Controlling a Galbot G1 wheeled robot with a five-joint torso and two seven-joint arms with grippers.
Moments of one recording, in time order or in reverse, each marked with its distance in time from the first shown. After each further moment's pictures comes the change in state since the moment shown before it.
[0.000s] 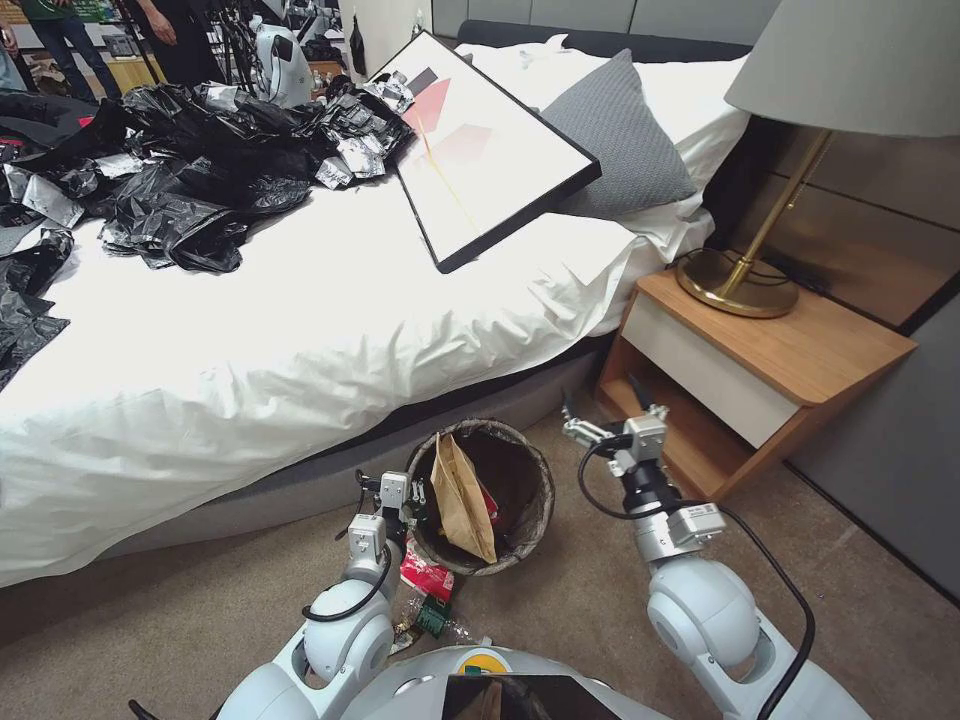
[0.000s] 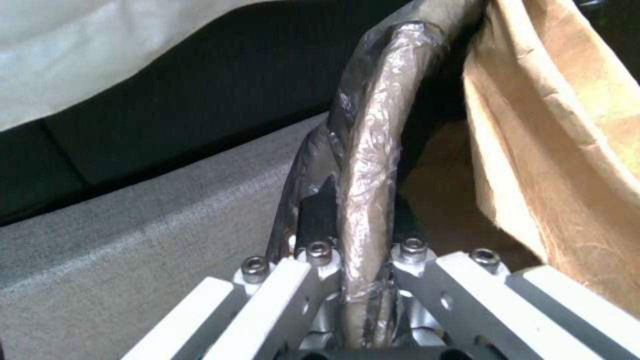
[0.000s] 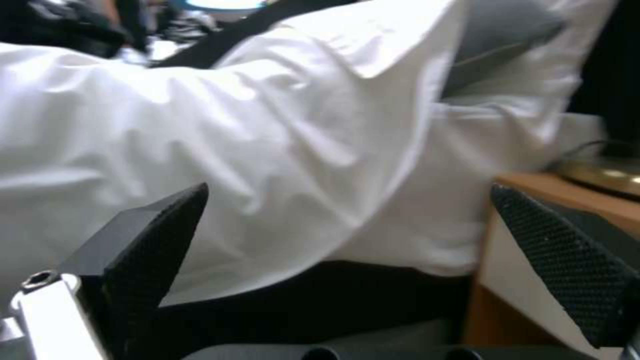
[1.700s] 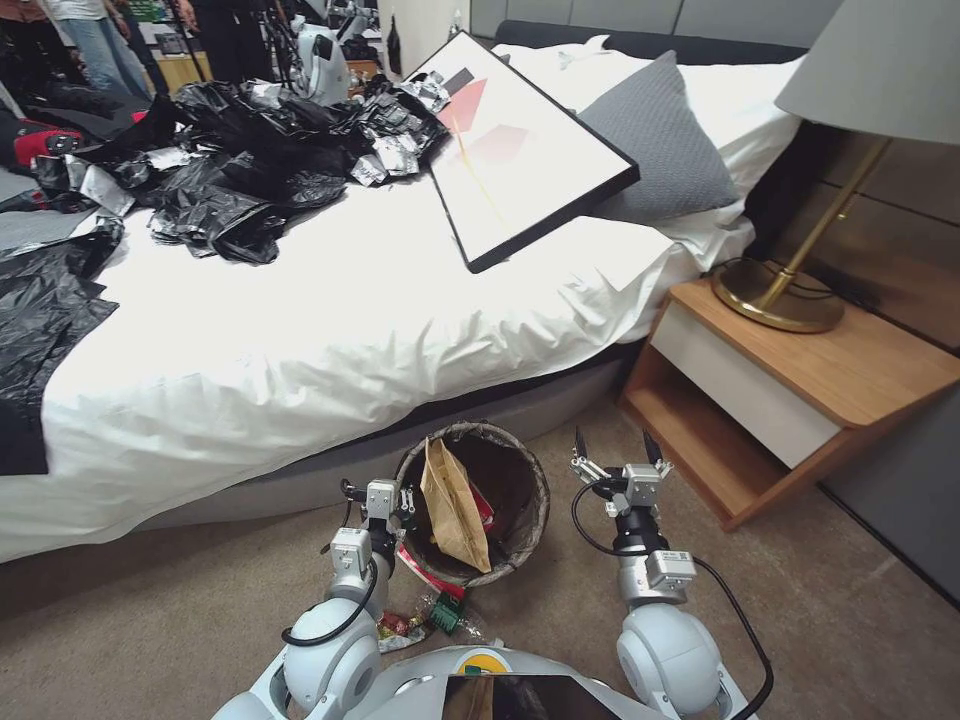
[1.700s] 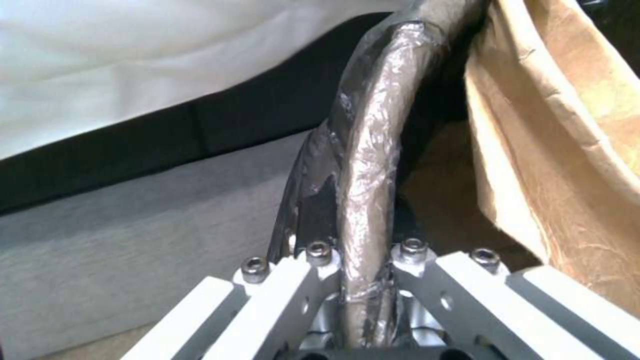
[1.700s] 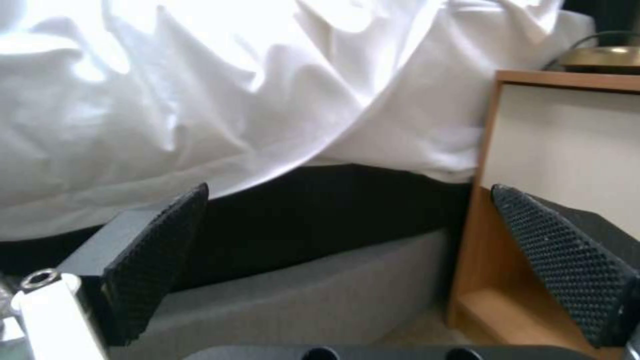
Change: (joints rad) left arm 0.096 0.021 -0.051 -0.084 0.002 -0.006 -0.011; right arm -0.100 0.234 0.005 -0.124 -0.149 0.062 0.005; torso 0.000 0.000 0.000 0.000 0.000
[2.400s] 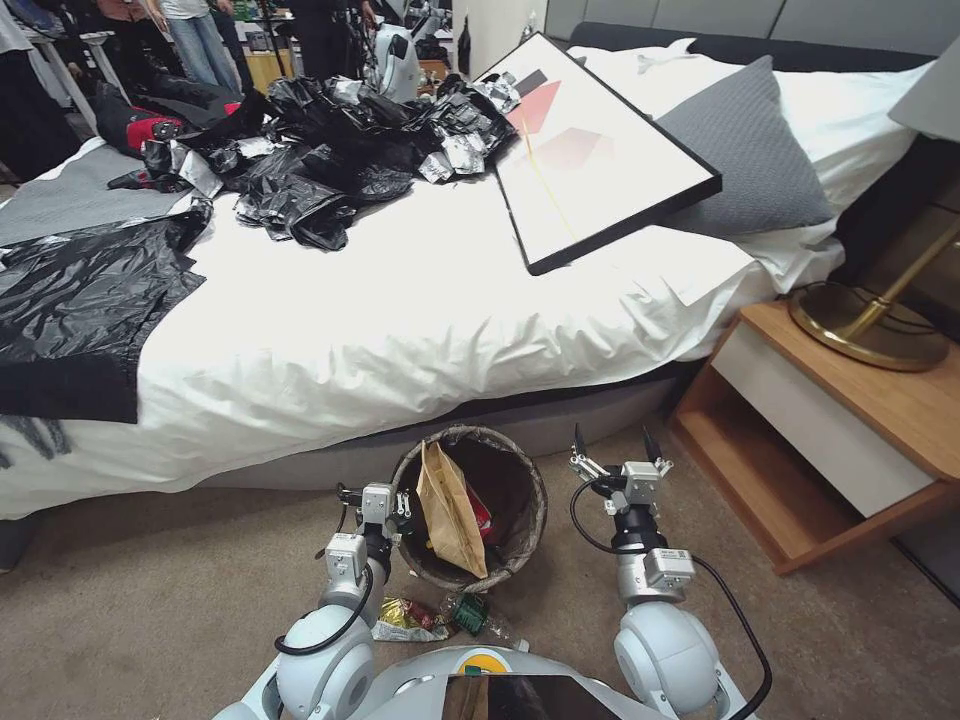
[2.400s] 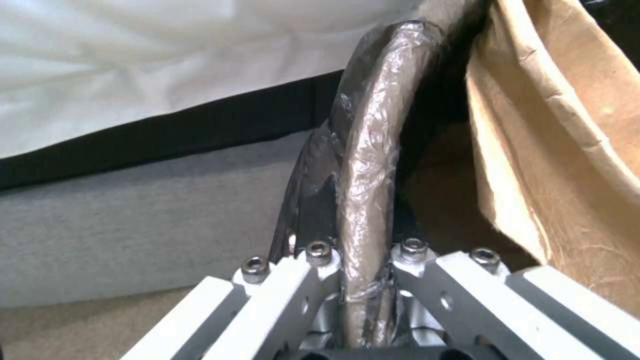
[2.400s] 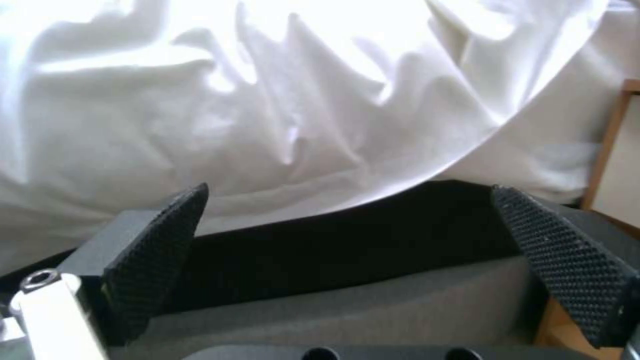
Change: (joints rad) left arm 0.025 0.002 -0.010 -0.012 0.012 0.000 -0.001; right arm 0.001 0.003 -0.007 0.010 -0.006 -0.009 0.012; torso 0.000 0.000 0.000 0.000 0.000
